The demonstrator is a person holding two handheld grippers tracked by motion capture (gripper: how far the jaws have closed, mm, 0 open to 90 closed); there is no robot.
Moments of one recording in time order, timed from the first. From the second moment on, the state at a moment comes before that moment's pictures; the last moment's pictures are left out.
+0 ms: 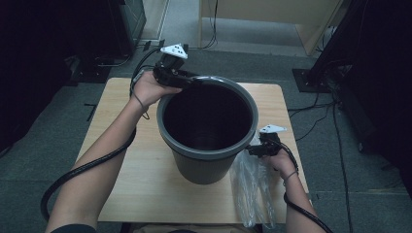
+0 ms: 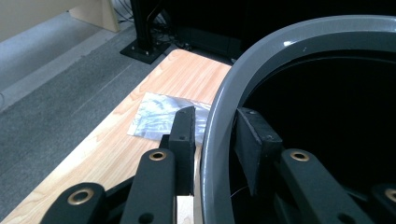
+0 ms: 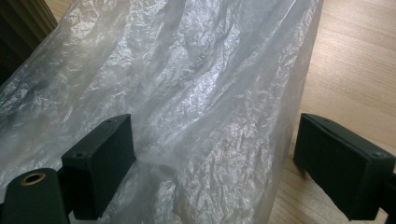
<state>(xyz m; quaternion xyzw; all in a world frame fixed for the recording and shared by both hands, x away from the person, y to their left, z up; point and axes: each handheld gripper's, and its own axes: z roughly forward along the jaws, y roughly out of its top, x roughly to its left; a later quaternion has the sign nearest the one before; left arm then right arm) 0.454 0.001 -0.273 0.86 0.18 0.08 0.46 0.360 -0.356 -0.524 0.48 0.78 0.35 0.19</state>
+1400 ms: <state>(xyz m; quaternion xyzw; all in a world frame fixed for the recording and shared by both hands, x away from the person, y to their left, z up) 0.456 0.044 -0.241 0.86 0.29 0.00 0.43 0.360 -0.356 -0.523 0.48 0.78 0.35 0.19</state>
